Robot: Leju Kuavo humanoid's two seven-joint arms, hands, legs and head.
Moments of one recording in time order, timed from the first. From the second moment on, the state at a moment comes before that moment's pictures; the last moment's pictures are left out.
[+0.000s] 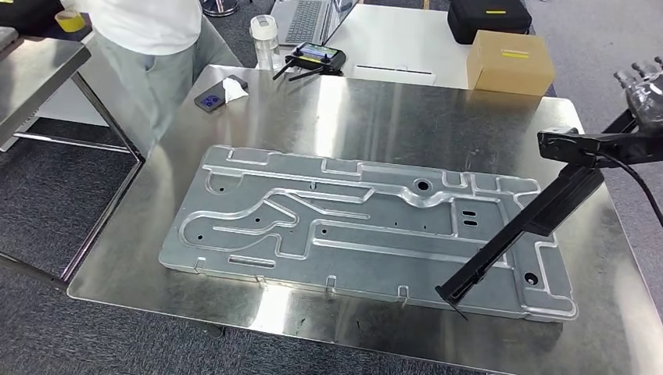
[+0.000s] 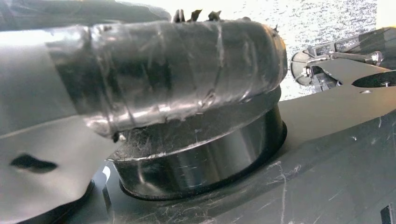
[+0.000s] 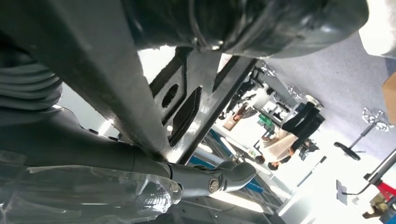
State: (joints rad) left arm -0.11 -0.10 -1.29 -0.18 1.20 0.13 0.06; right arm -1.28 -1.06 1.11 -1.53 0.58 0.69 0.57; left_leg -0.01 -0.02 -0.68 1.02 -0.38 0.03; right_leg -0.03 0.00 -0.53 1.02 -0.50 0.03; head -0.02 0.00
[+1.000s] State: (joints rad) left arm -0.11 -0.10 -1.29 -0.18 1.23 0.12 0.05; right arm -0.91 -0.65 -0.10 -1.50 1.14 1.15 0.57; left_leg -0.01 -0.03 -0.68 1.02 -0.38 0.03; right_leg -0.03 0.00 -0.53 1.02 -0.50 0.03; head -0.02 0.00
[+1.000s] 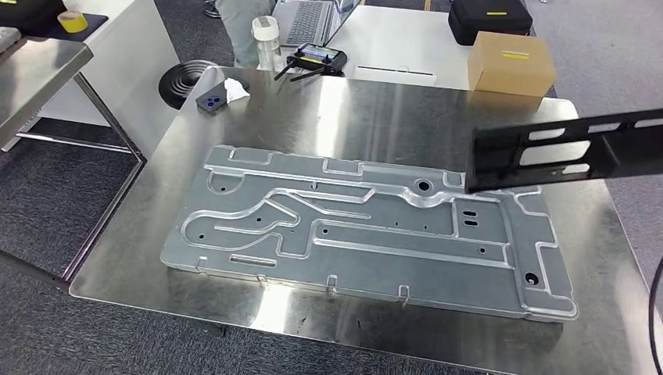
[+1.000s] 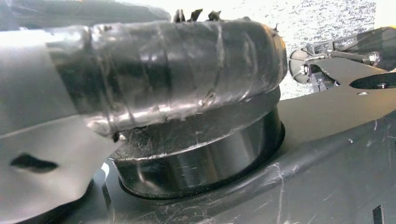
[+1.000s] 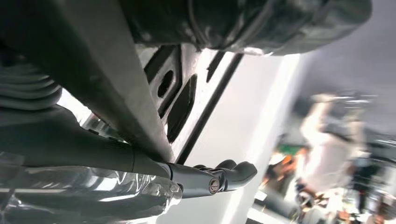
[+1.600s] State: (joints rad) left arm -0.11 -0.10 -1.29 -0.18 1.26 0.13 0.04; right arm -0.75 -0.64 -0.19 -1.40 -0.32 -0.39 0.57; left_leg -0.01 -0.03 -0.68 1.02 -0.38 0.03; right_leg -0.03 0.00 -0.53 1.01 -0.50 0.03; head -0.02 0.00
